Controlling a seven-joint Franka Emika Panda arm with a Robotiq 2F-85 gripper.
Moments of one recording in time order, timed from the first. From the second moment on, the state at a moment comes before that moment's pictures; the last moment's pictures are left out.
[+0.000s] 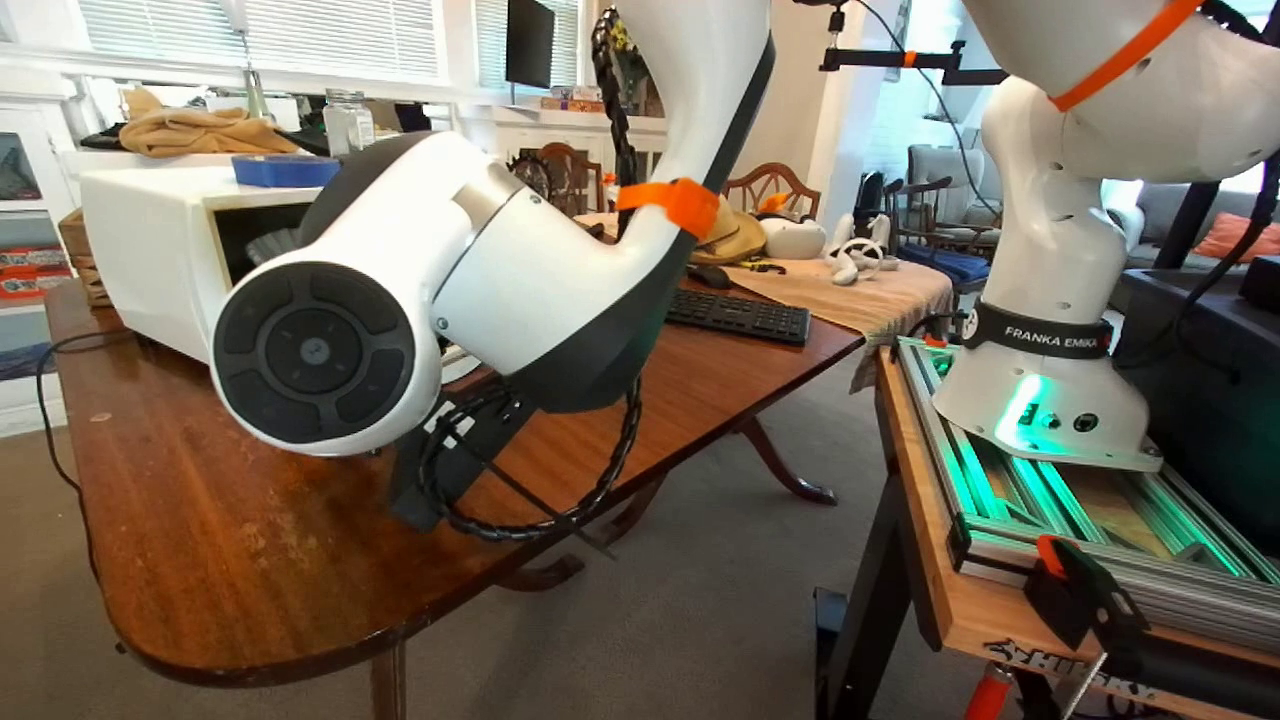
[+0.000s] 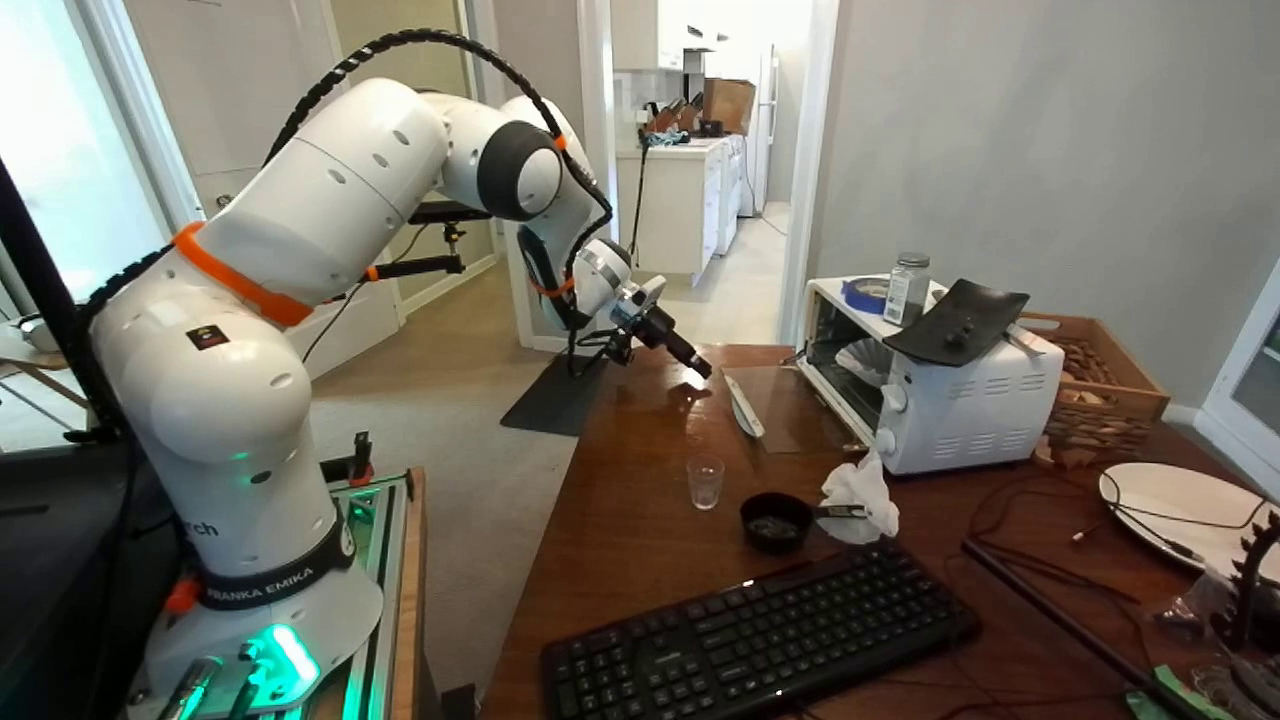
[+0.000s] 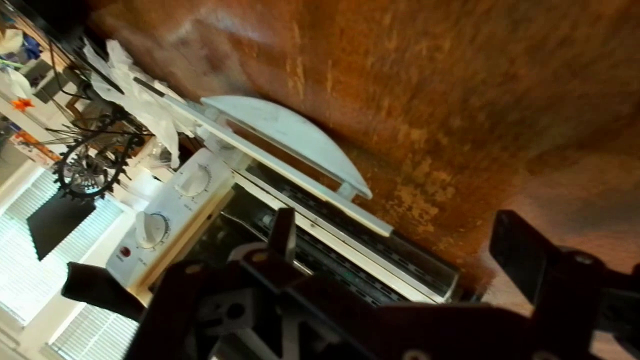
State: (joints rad) arm 0.54 0.89 0.28 -1.55 -1.39 1.77 1.70
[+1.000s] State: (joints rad) arm 0.52 0.90 0.26 -1.51 -1.37 1.81 1.69
